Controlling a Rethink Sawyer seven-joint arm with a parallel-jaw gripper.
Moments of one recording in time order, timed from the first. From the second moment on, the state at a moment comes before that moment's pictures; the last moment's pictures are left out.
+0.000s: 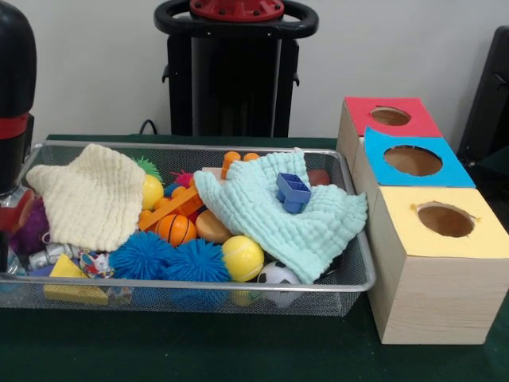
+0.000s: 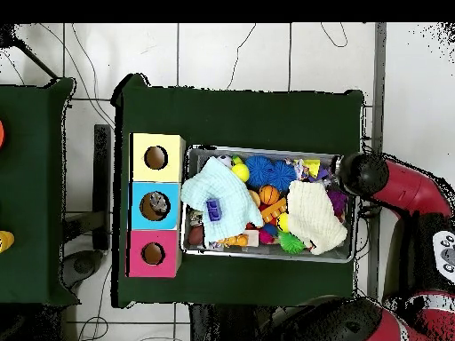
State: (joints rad) arm -0.62 -0.33 0.02 1.13 -0.29 0.57 1.47
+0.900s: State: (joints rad) arm -0.62 -0.40 0.01 1.15 -0.29 0.57 1.47
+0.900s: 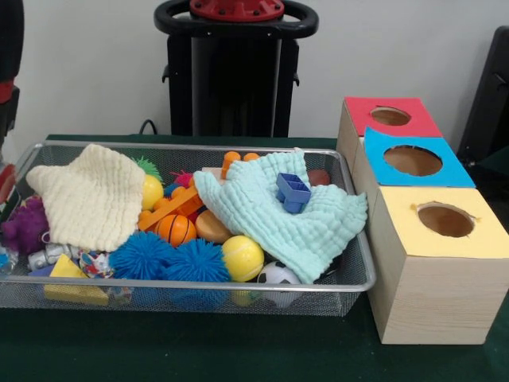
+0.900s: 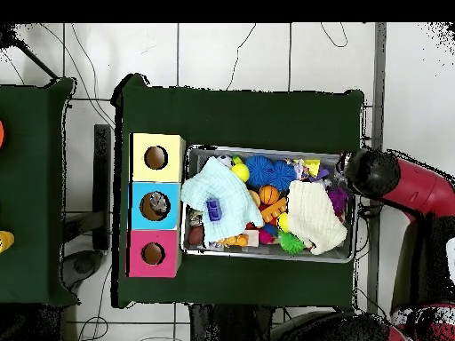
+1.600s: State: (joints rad) arm -0.62 -0.46 0.01 1.16 -0.28 0.57 1.47
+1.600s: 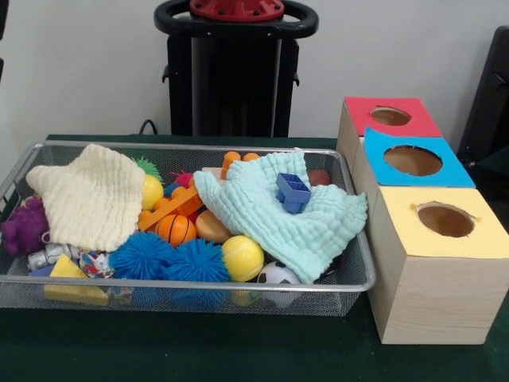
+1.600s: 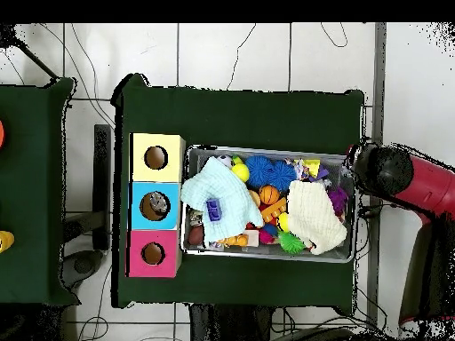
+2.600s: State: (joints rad) arm -0.53 -0.52 0.00 1.26 -0.23 0.60 1.47
